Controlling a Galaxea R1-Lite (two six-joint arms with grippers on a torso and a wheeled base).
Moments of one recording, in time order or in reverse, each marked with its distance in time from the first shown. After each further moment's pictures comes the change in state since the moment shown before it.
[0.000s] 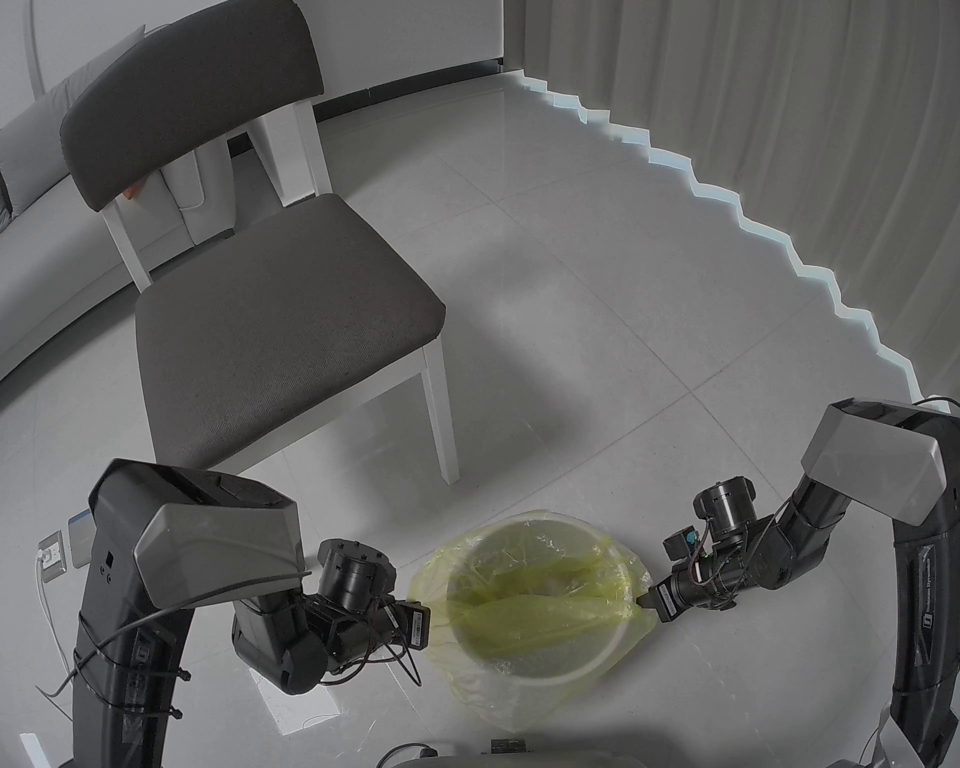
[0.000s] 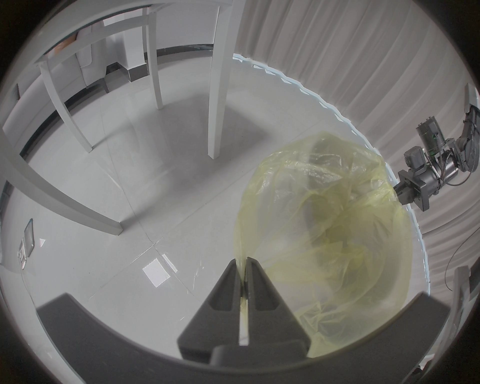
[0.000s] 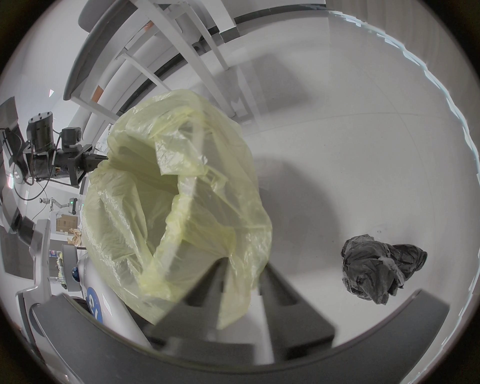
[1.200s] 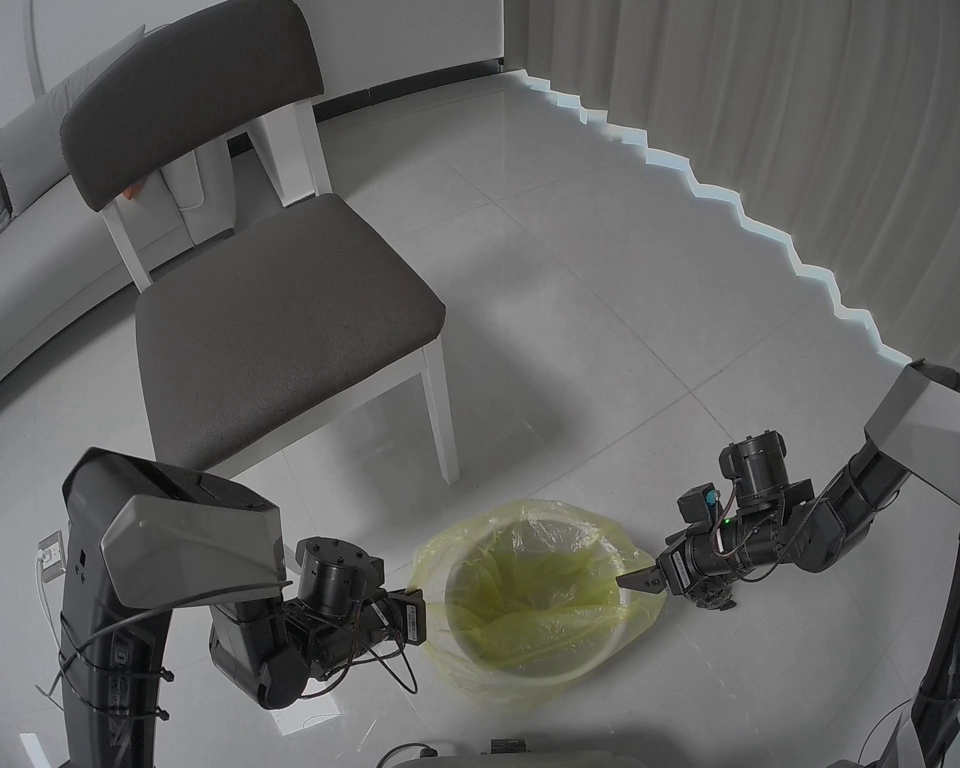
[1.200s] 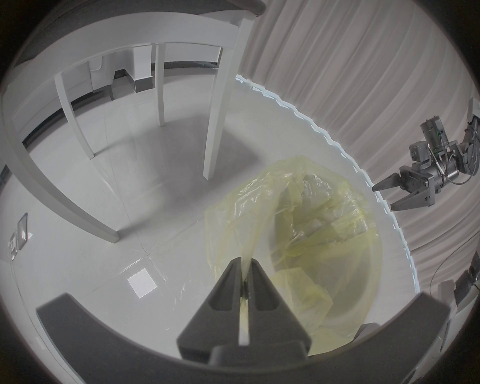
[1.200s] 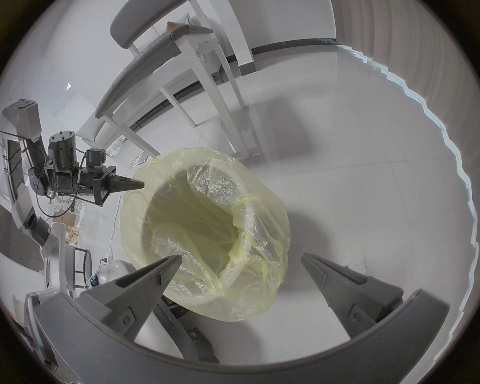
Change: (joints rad) left arm -0.015 -0.077 0.139 -0.193 -0.022 -0.062; right arm 0.051 -0.275 0.101 0.002 -0.005 0.004
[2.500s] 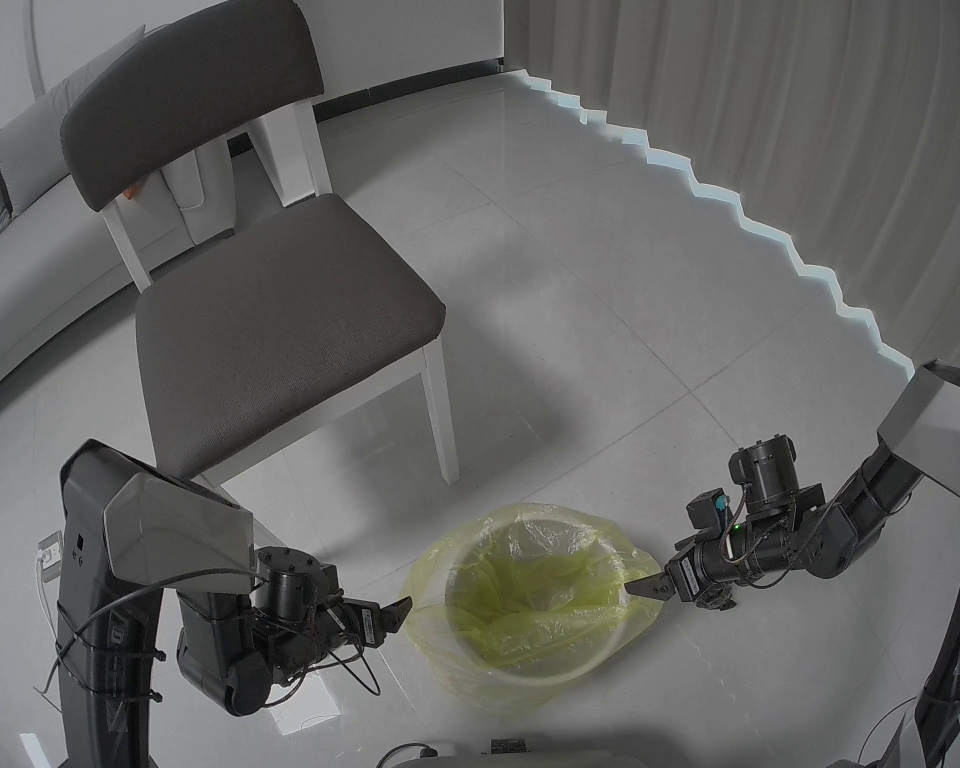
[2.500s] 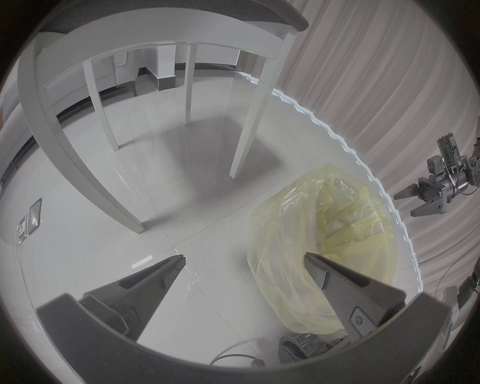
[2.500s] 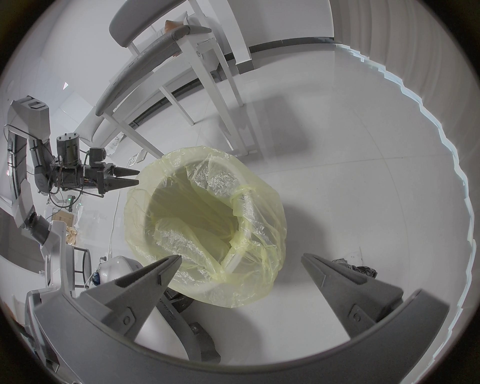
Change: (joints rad) left arm 0.109 0.027 0.144 -0.169 -0.008 0.003; right arm -0.002 -0.043 0.058 -0.005 -0.020 0.002
